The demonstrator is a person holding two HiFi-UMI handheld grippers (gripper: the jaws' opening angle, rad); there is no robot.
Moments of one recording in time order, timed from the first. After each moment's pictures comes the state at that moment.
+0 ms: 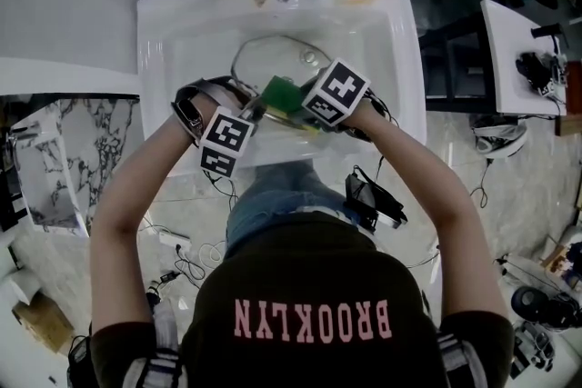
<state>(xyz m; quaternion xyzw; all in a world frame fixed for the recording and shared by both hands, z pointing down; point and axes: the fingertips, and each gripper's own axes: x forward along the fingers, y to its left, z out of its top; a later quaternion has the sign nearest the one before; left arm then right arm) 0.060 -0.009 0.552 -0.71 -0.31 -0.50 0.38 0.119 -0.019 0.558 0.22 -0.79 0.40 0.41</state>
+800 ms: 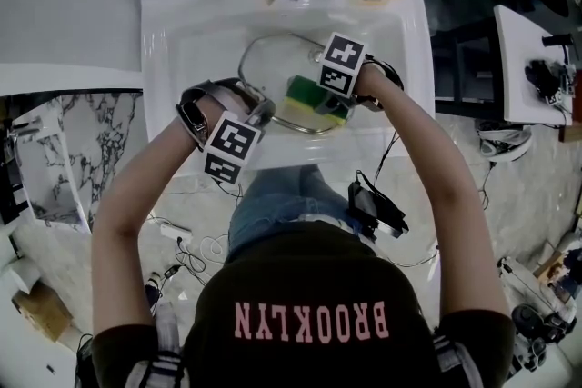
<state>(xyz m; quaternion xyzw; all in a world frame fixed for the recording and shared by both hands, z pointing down) 0.061 -0.007 0.549 -0.72 -0.32 -0.49 0.38 0.159 -0.017 0.609 0.07 -0.73 0.45 0.51</state>
